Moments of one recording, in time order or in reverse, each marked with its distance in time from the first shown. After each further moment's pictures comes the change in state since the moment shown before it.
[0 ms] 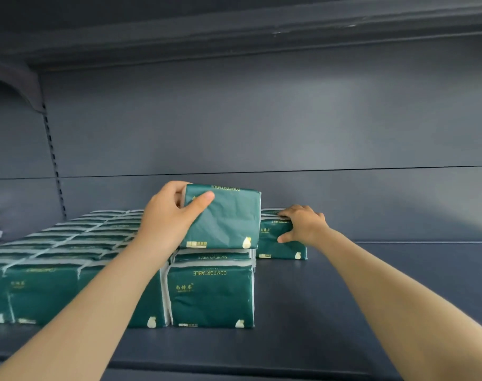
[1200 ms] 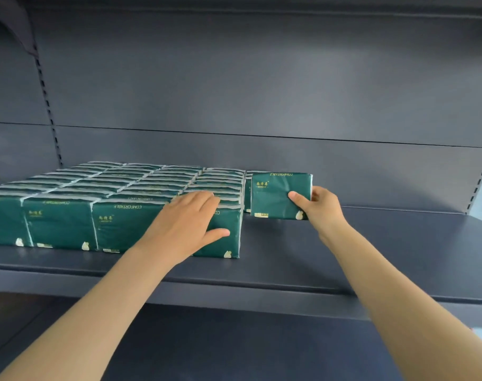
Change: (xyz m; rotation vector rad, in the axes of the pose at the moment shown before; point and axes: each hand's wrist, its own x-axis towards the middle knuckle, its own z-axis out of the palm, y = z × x) left_hand -0.073 -0.027 0.005 1.037 -0.371 0.559; right_hand -0.118 -0.004 -0.008 1.079 0.318 0.299
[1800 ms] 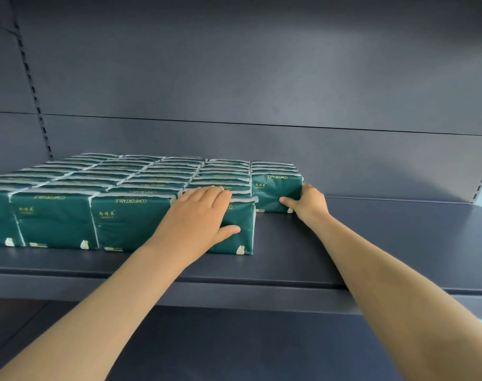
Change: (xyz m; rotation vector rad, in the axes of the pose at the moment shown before) left_hand 0.002 -0.007 0.011 0.027 0.039 0.073; right_hand 0.041 0.031 0.042 -0.539 -0.043 0.004
